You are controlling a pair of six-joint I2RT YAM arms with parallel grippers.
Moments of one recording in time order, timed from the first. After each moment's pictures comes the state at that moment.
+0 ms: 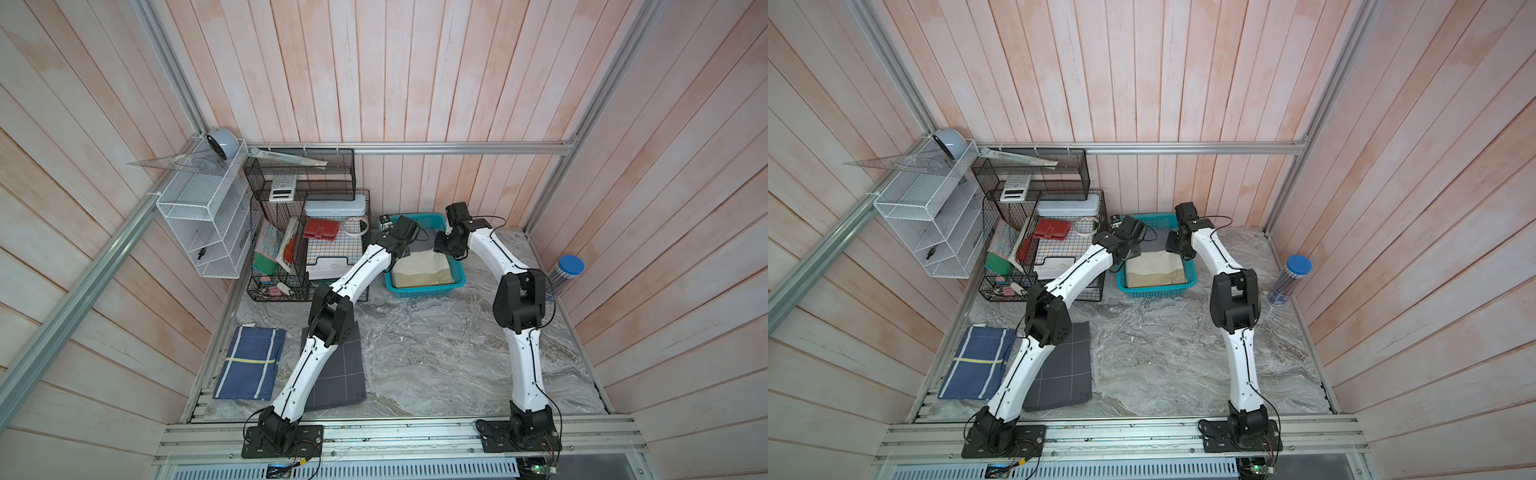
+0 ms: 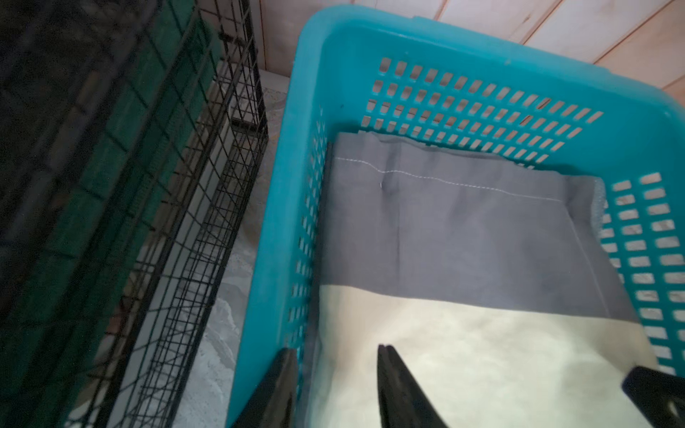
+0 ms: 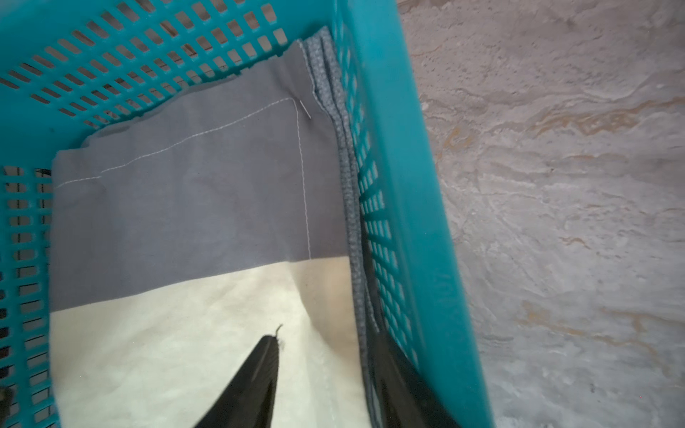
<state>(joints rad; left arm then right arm) -0.60 2.56 2.53 -0.88 -0.37 -0.70 0.27 2.35 2.20 -0.86 -0.04 0.44</state>
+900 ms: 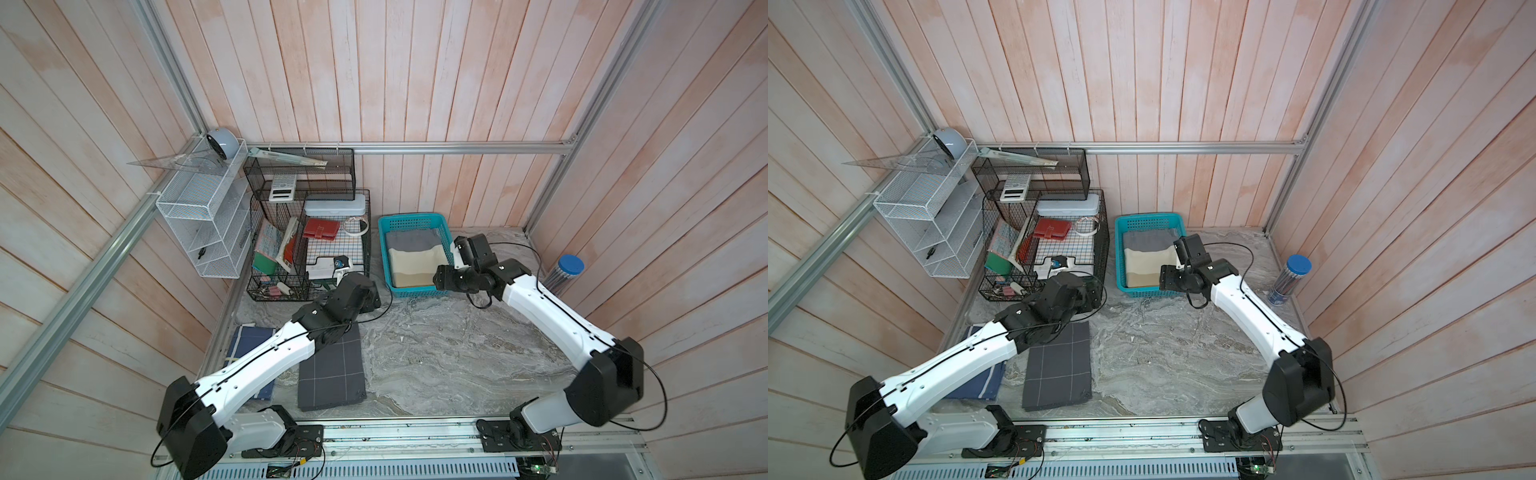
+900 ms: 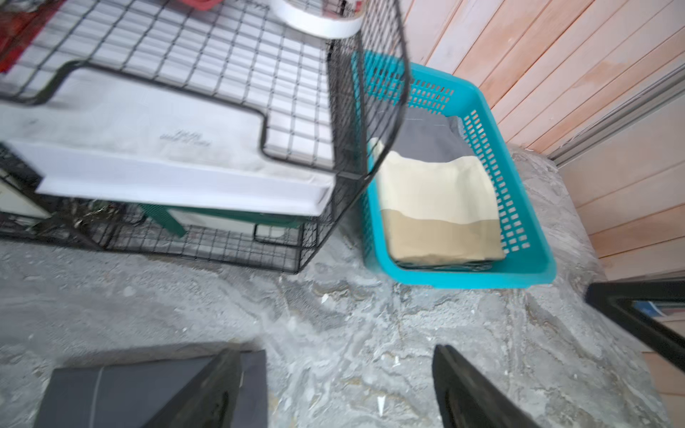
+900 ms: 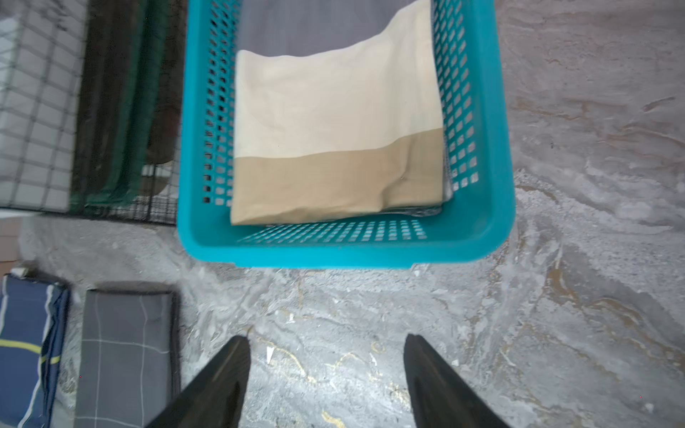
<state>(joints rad) -0.74 1.18 0.96 -0.47 -0.43 -0.71 0.51 1.41 1.23 -0.71 -0.01 0.47</state>
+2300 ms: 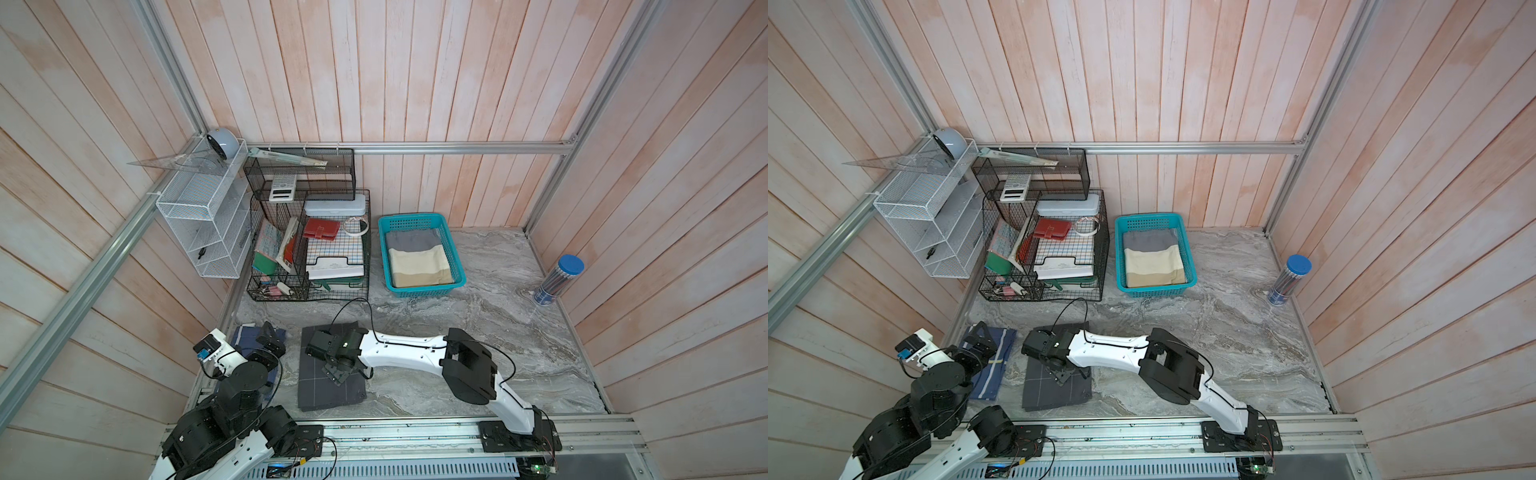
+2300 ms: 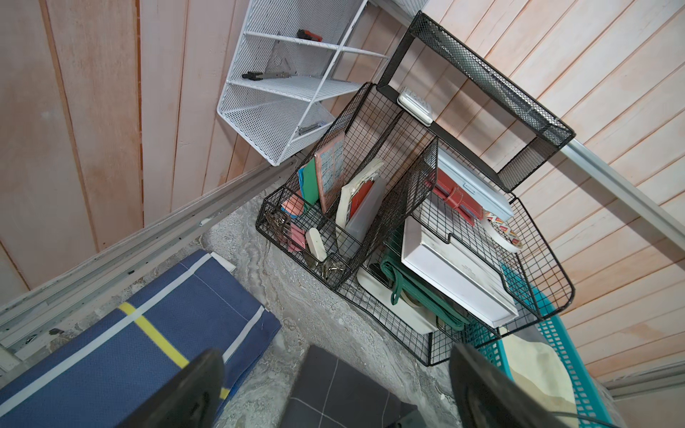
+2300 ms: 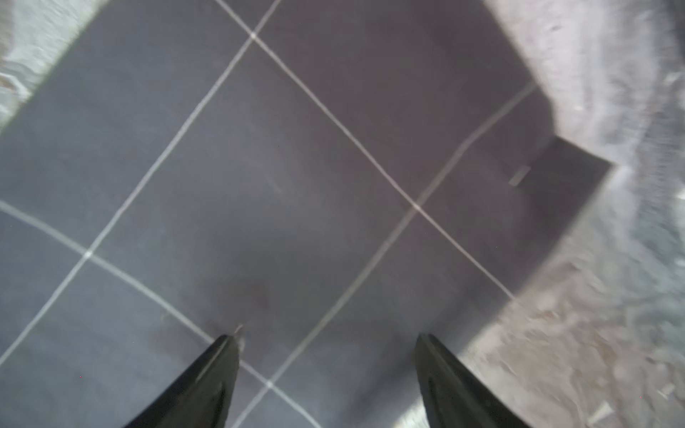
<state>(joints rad) -0.74 0.20 0.73 -0.99 -0.96 -0.90 1.31 2.32 1.92 -0.94 0.23 0.38</state>
